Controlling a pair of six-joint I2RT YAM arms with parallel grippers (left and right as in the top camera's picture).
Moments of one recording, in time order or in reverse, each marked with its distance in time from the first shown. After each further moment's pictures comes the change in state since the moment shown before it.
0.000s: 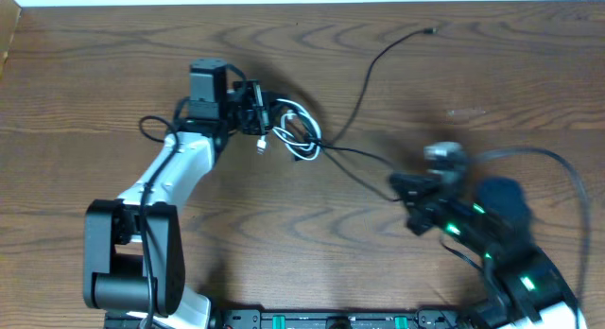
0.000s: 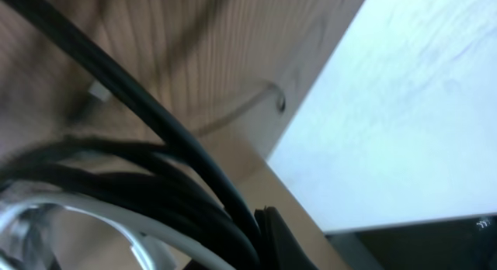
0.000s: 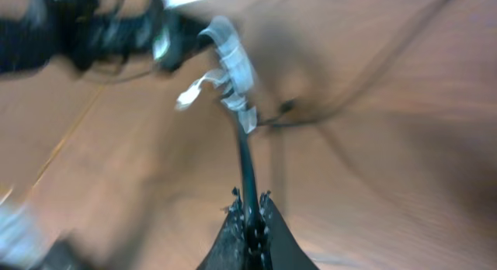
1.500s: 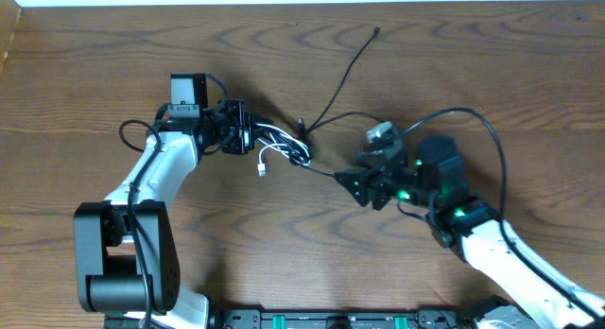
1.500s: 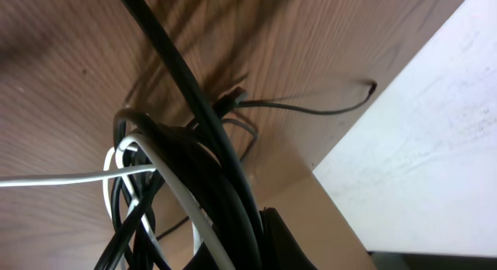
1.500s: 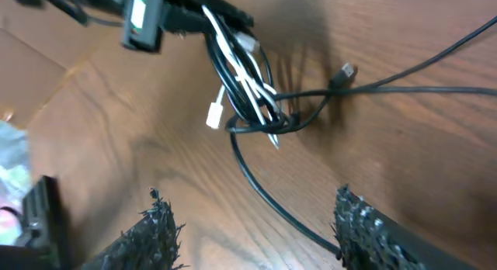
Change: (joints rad) left arm 0.076 -0.001 0.000 -0.280 0.084 0.211; right arm 0.114 0.635 0.005 0.517 -0.193 -0.169
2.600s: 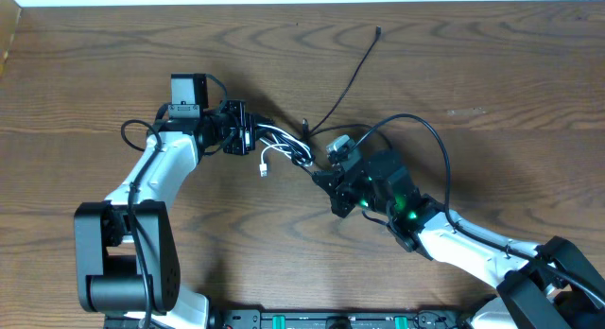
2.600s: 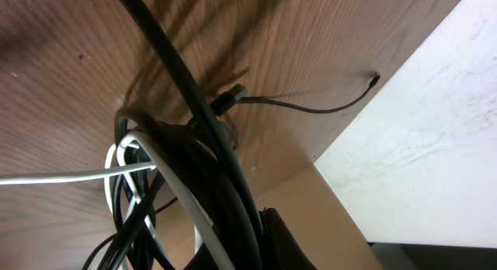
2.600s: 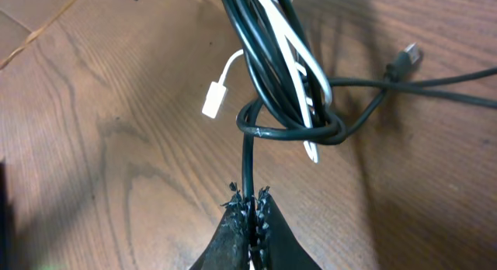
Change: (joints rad) left arm 0.000 0.000 0.000 -0.004 0.030 0.004; right arm 0.210 0.257 0.001 0.266 0.188 0.039
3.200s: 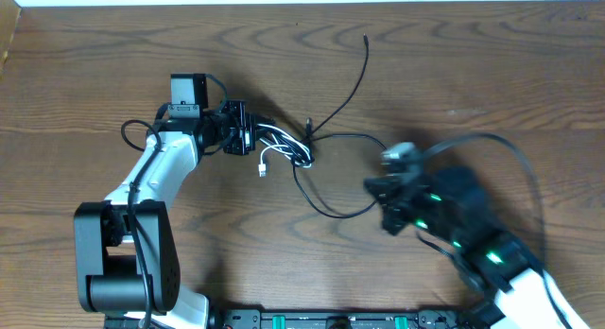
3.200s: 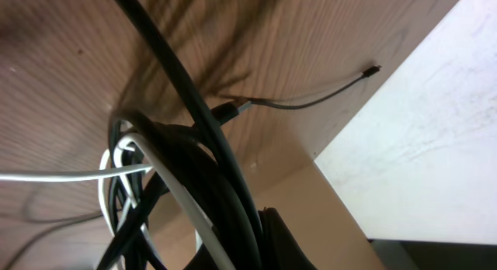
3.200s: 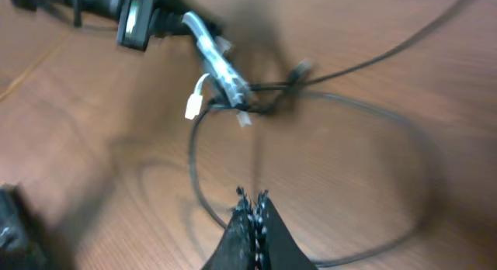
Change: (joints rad) left arm 0.000 0.000 0.000 -0.003 0.011 0.000; right arm -0.150 -0.688 0.002 -0.695 0.068 -0.026
